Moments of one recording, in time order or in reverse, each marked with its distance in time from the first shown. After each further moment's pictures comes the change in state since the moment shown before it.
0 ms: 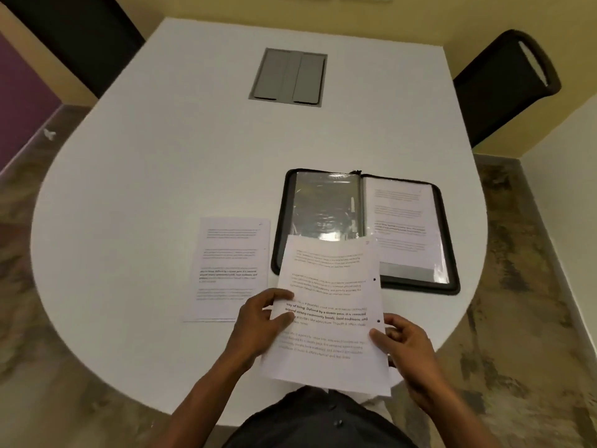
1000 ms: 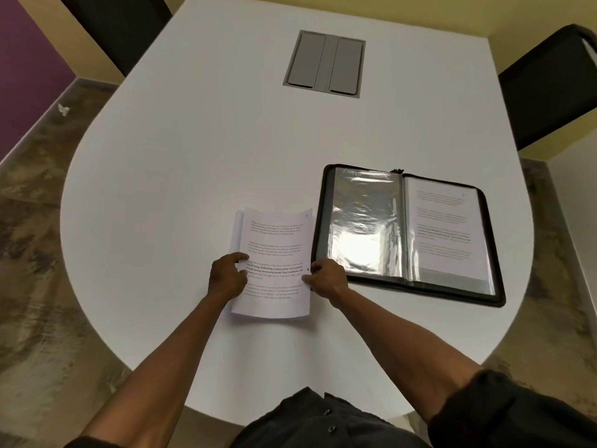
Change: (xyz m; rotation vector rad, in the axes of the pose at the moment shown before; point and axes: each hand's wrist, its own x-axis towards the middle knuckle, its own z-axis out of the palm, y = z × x) left_hand 0.144 -0.082 -0.162 0.421 0.264 -0.053; right_hand 0.169 -0.051 0.235 -0.601 -0.102 -0.074
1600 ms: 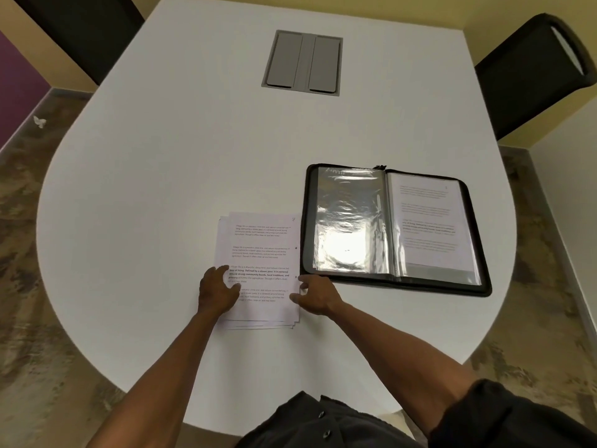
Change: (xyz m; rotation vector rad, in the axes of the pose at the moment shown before) left_hand 0.008 -0.025 0.027 0.107 -0.042 -0.069; right_hand -0.014 0.021 -0.007 -0.306 -0.184 -0.138
